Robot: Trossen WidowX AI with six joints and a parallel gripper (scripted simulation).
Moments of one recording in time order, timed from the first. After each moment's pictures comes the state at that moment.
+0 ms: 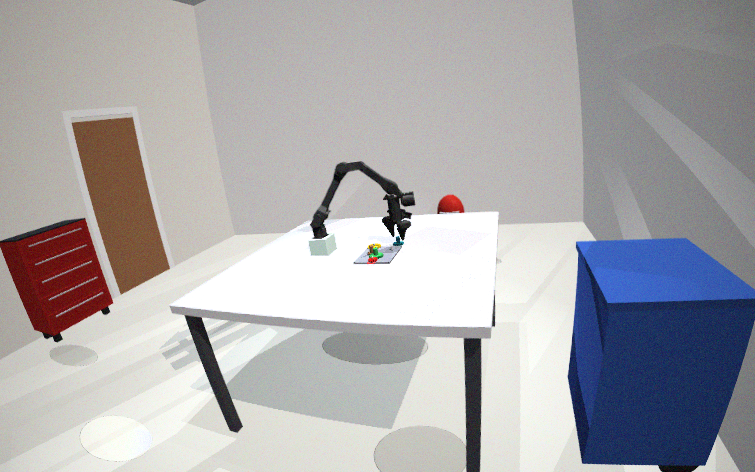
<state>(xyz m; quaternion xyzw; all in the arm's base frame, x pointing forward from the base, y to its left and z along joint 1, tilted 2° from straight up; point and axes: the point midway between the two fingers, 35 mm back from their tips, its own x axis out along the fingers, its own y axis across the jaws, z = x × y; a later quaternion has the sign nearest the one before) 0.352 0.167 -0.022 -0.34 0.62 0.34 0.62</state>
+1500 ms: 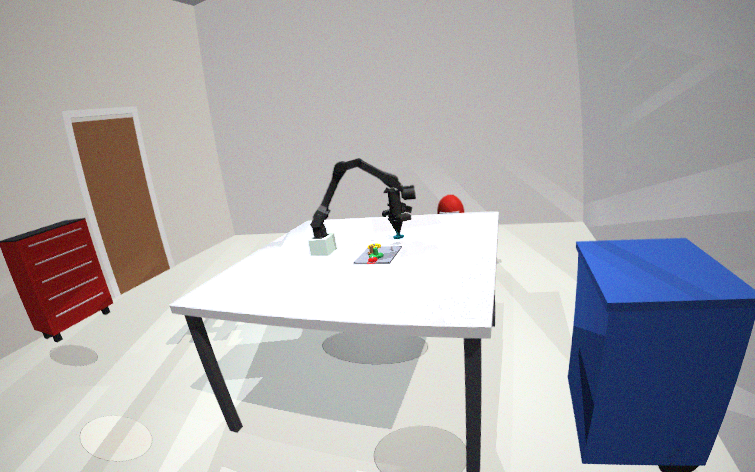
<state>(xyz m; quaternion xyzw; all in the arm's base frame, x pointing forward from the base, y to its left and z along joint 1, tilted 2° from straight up) 0.355 0.170 0.011 -0.34 0.62 0.34 0.62</state>
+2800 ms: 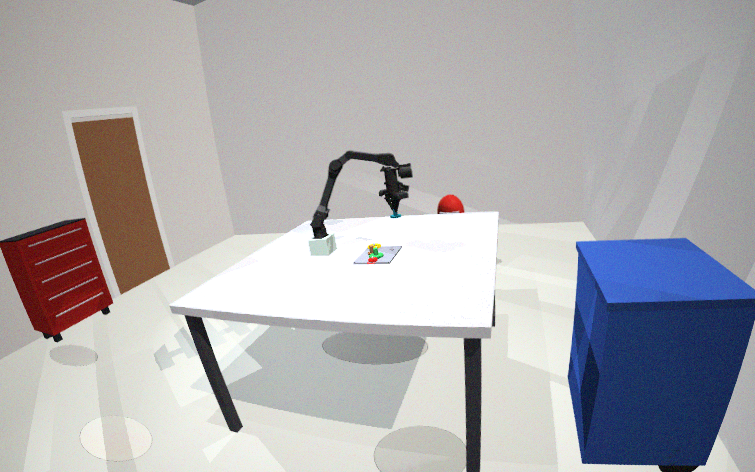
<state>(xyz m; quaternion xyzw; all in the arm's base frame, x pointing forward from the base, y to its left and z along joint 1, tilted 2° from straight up) 0.353 0.169 0.115 -0.34 0.62 0.34 0.62</state>
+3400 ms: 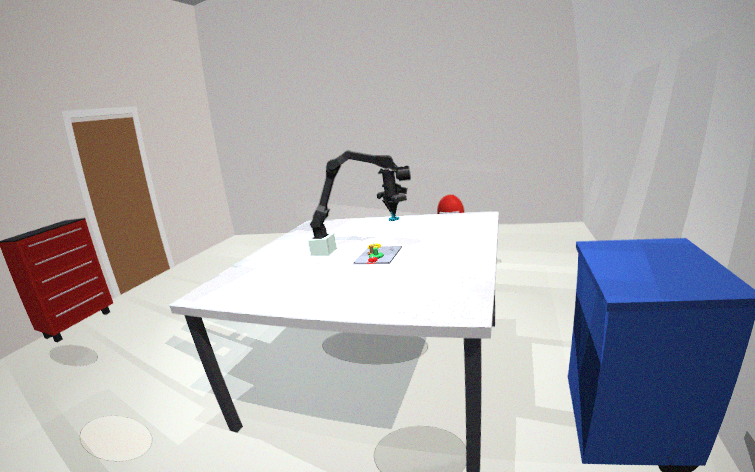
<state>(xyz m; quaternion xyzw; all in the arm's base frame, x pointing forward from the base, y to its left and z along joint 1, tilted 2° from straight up) 0.352 0.151 0.107 -0.34 0.62 0.34 0.62</state>
